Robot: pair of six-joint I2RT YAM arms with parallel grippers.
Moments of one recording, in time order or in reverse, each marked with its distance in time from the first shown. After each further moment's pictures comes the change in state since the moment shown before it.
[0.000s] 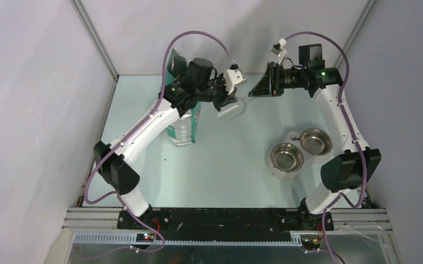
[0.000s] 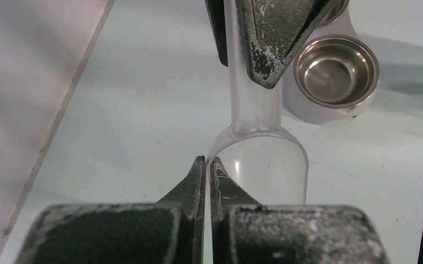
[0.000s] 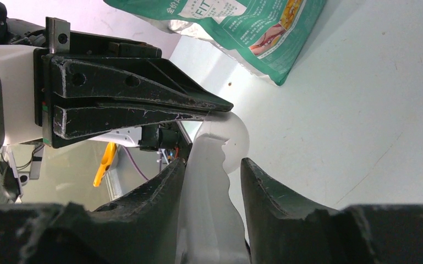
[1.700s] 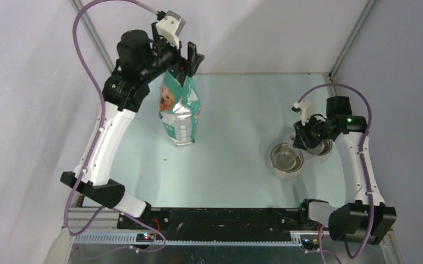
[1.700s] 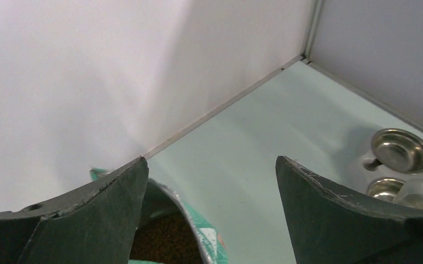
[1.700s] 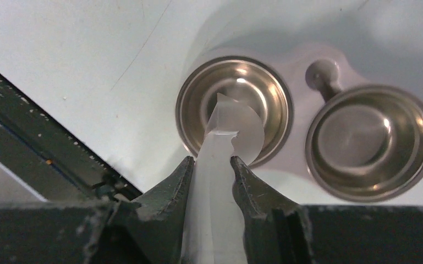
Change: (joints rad) left arm 0.220 -0.185 0.222 0.021 -0.242 -0.304; right arm -0.289 -0.486 -0.611 -0.313 0.467 -0.877
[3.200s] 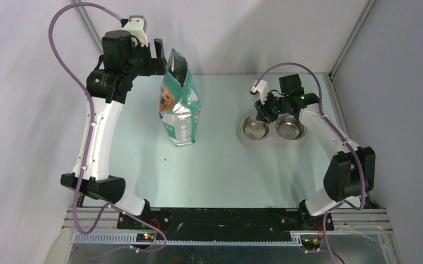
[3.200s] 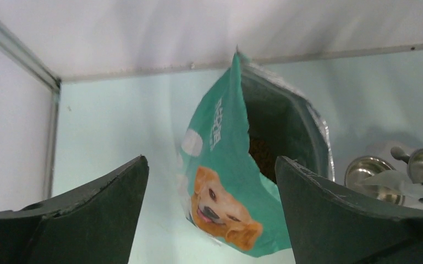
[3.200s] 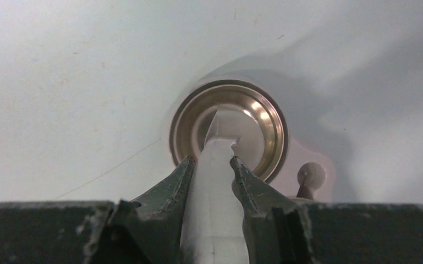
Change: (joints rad) left arm 0.217 0.007 0.044 -0.286 -0.279 -0.171; right arm 0.393 0.419 0.138 0.563 0.008 -0.003
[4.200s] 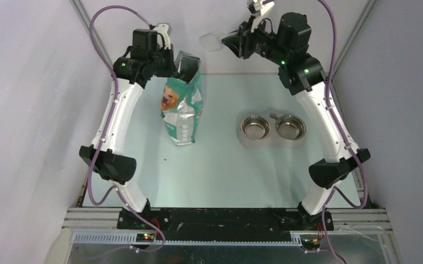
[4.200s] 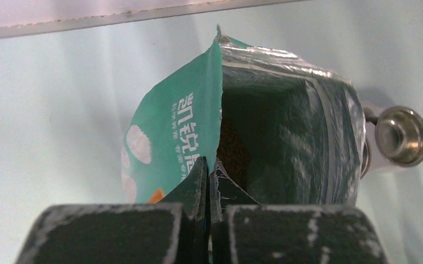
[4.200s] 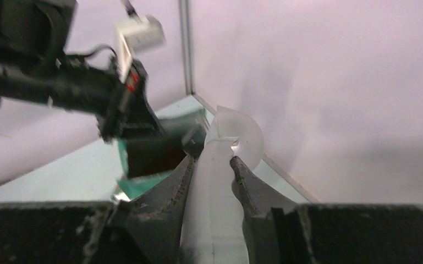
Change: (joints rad) left arm -0.027 0.236 0.100 -0.103 0.125 -0.116; right arm 0.217 0.135 0.865 0.160 0.147 0.619
